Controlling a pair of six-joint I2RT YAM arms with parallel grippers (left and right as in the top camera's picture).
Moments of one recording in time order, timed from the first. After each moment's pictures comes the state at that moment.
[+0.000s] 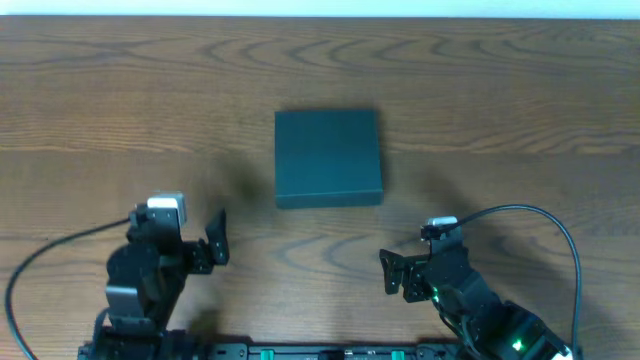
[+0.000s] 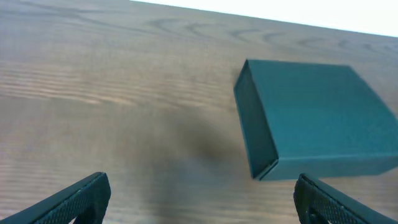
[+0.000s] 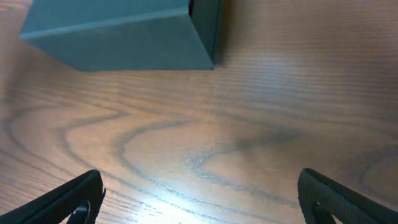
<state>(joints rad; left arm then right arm) -0.10 0.35 0.47 -0.61 0.07 -0.17 0.76 0.55 0.40 -0.64 0.21 0.62</state>
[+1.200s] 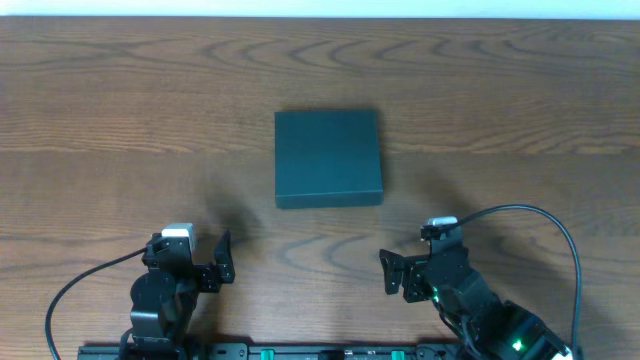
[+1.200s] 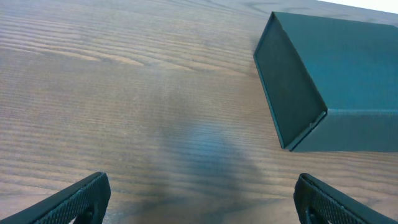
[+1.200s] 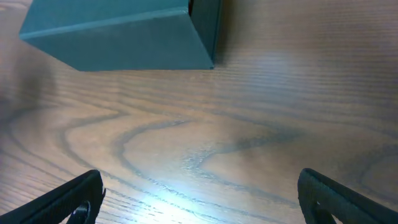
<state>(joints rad) -0.10 0.01 0.16 -0.60 0.04 -0.18 0.76 0.55 0.40 -0.64 0.21 0.62</state>
